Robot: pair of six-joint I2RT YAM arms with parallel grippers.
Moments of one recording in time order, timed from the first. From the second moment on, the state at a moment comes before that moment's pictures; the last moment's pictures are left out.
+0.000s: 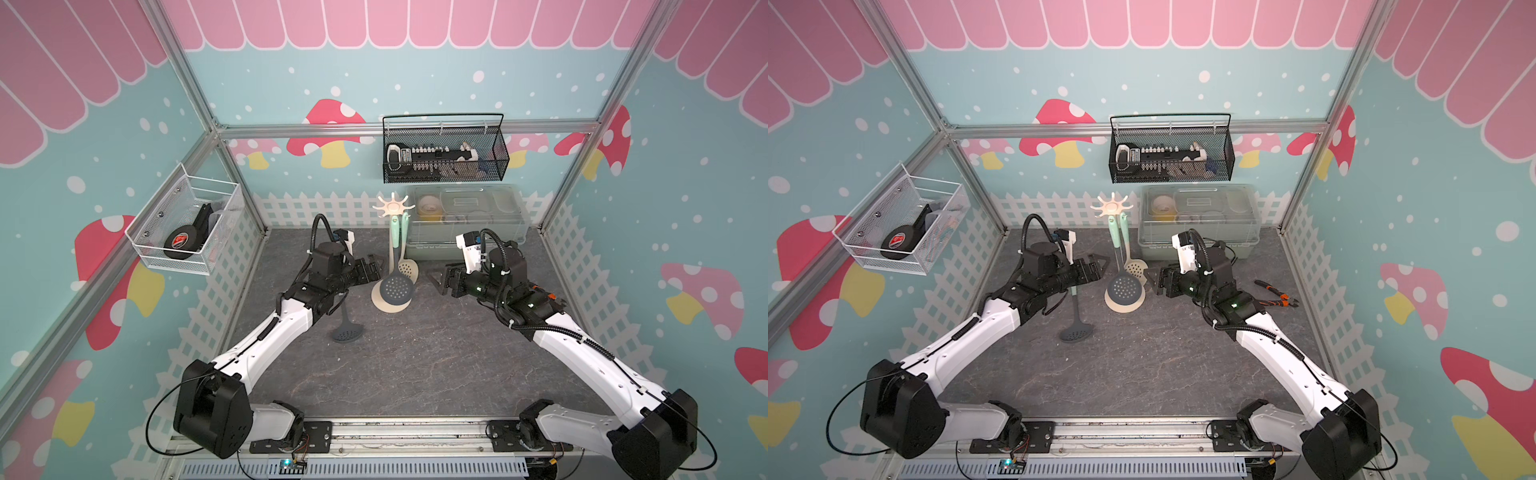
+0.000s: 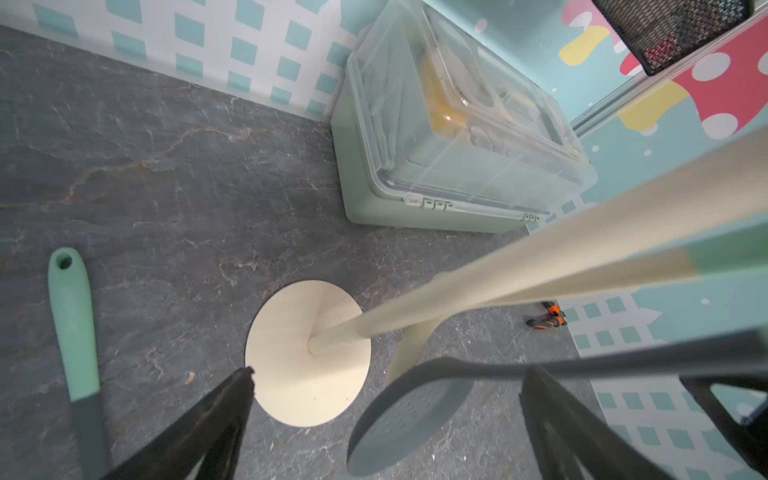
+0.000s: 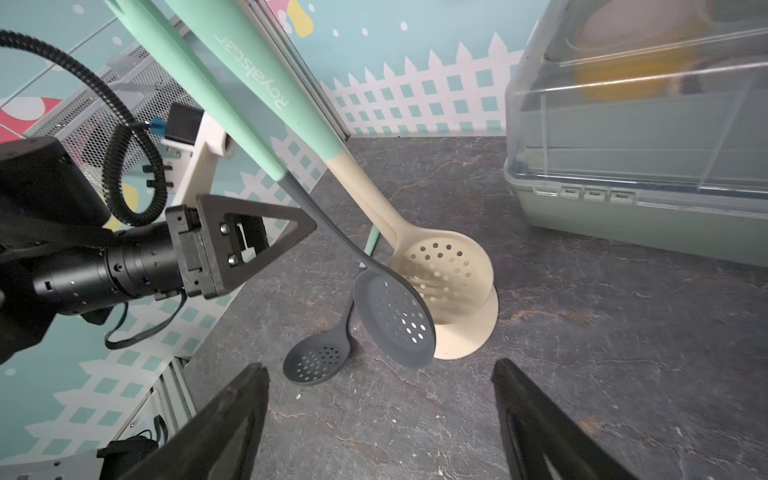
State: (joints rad) left arm -0.39 1.38 1.06 -0.13 0.17 -0.53; right arm 0.50 1.17 1.01 -0.21 -0.30 0.39
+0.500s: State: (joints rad) left arm -0.39 1.55 1.23 -0.13 0.18 -0.46; right arm 0.48 1.10 0.96 -0.25 -0.30 0.33
